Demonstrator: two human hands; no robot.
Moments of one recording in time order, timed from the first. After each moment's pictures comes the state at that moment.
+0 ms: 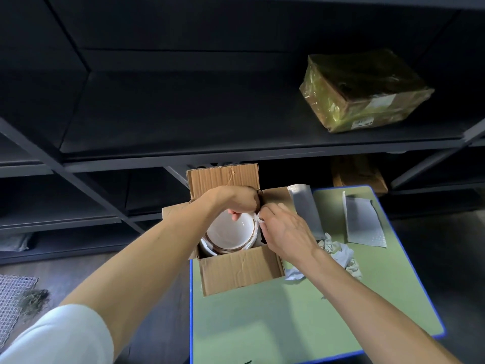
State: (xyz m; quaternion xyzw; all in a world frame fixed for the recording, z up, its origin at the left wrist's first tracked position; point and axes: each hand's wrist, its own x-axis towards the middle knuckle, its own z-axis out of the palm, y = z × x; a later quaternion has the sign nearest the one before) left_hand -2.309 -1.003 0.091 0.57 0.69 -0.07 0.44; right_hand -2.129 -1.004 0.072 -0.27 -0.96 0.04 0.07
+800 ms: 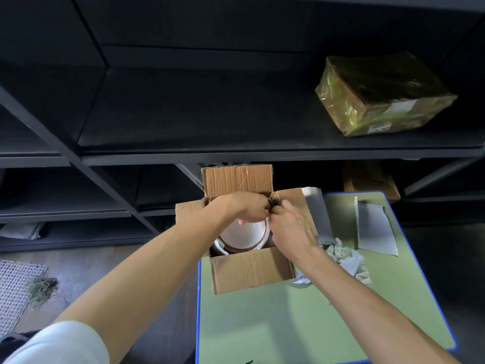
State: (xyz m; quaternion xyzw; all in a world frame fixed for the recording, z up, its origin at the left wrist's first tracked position) left_hand -2.303 -1.023 0.099 0.62 0.68 -0.10 0.36; right_hand -2.151 -0.997 0.058 -0.26 -0.96 0.04 0.01
